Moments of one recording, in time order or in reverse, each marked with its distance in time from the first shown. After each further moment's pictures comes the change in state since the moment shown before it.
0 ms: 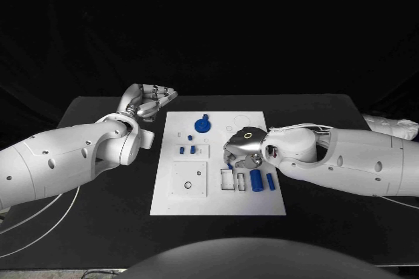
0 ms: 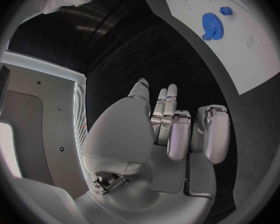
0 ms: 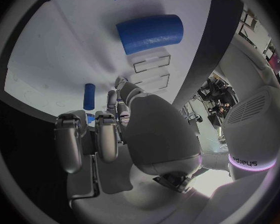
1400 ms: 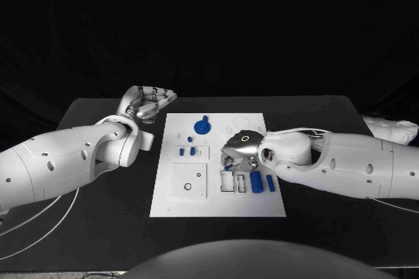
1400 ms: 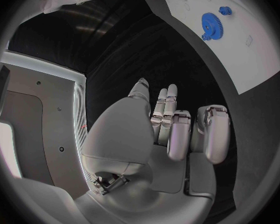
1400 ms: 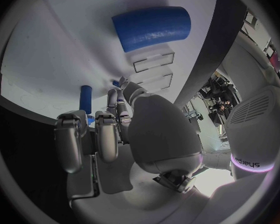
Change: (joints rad) left arm 0.000 -0.001 0.000 0.000 -0.001 0.001 -0.001; left_hand 0.000 0.000 0.000 0.000 0.000 0.000 0.000 0.000 0.000 0.000 0.000 0.000 0.000 0.000 0.000 0.000 0.000 0.000 0.000 0.000 0.000 0.000; right arm -0.016 0.029 -0.004 -0.029 0.017 -0.030 -0.011; right_hand -0.064 -0.010 -0.022 0.033 -0.010 -0.011 0.015 -0.008 0.003 0.034 0.009 0.001 -0.024 0.000 0.000 0.000 0.001 0.000 0.000 0.000 0.000 0.000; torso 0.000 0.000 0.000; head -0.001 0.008
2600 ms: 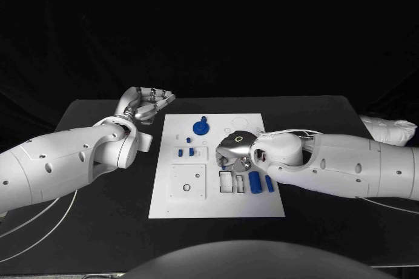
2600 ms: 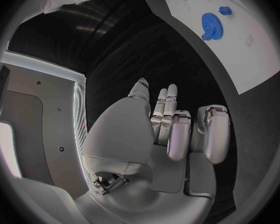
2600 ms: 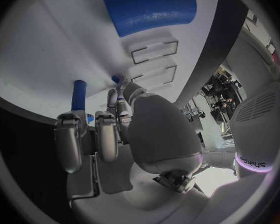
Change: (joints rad) left arm 0.000 0.000 0.000 -0.001 -0.001 0.001 -0.001; left_hand 0.000 0.000 -0.006 0.000 0.000 0.000 0.000 0.000 0.000 0.000 0.000 0.000 0.000 0.000 0.000 0.000 0.000 0.000 0.000 0.000 0.000 0.000; right arm -0.009 0.040 0.003 -0.017 0.021 -0.010 -0.042; right_hand 0.003 0.003 -0.010 -0.016 0.000 0.047 0.005 0.032 0.028 -0.004 0.004 0.032 0.015 0.000 0.000 0.000 0.000 0.000 0.000 0.000 0.000 0.000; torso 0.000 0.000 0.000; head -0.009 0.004
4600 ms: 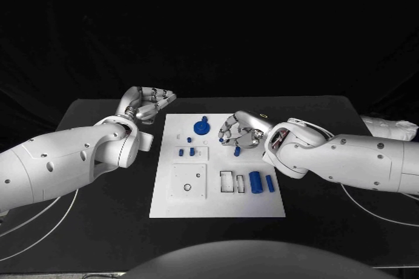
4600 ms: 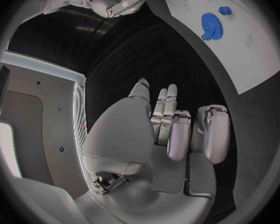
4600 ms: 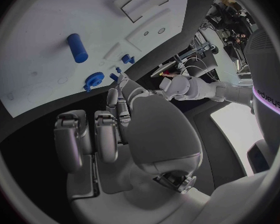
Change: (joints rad) left arm 0.000 0.000 0.000 -0.001 0.000 0.001 -0.002; left_hand 0.005 0.005 0.000 0.000 0.000 0.000 0.000 0.000 0.000 0.000 0.000 0.000 0.000 0.000 0.000 0.000 0.000 0.000 0.000 0.000 0.000 0.000; right arm 0.035 -0.078 -0.003 0.017 0.581 -0.422 0.044; right_hand 0.029 0.027 -0.022 -0.033 0.002 0.030 0.017 0.104 0.160 0.047 0.014 0.070 0.027 0.000 0.000 0.000 0.000 0.000 0.000 0.000 0.000 0.000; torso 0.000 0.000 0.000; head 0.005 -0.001
